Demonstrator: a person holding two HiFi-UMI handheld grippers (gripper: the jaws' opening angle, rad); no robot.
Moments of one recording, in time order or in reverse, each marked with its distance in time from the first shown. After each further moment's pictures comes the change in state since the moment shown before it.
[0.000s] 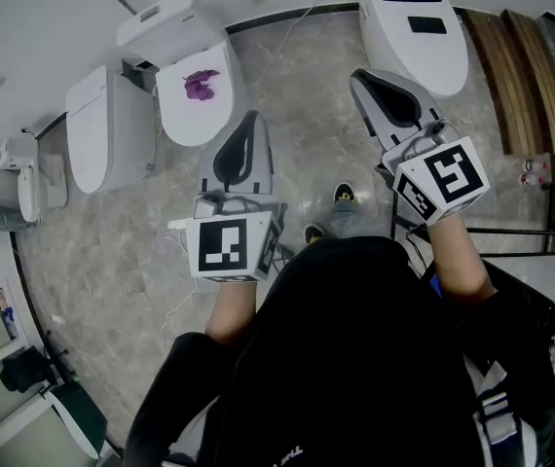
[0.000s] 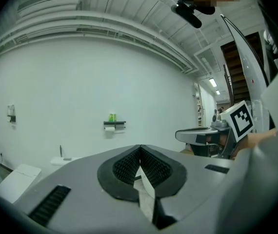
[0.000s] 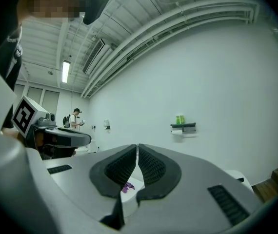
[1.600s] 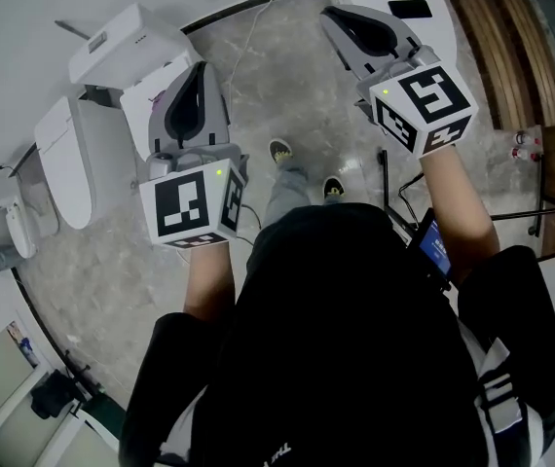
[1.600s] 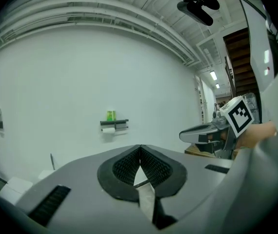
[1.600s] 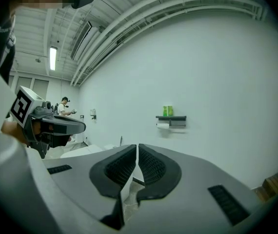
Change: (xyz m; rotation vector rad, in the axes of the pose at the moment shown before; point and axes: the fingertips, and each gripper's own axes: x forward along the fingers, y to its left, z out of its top) left arm 0.211 0.078 0.011 0.049 0.034 -0.021; right arm 0.147 -0.173 -0.026 -0.035 0.132 -0.088
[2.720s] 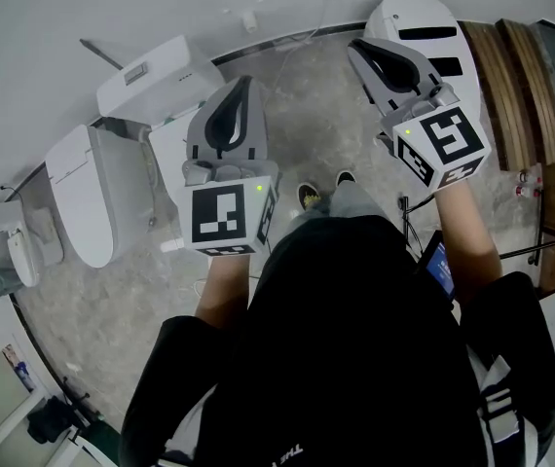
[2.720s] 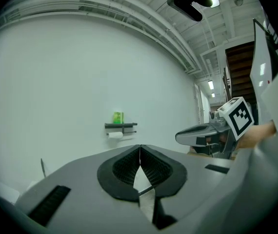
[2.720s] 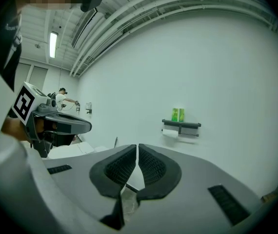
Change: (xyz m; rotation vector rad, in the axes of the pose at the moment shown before) left arm 0.083 0.165 0.009 -0.043 -0.057 -0.096; right arm 0.181 0.027 0.045 -0.098 0.026 -0.033
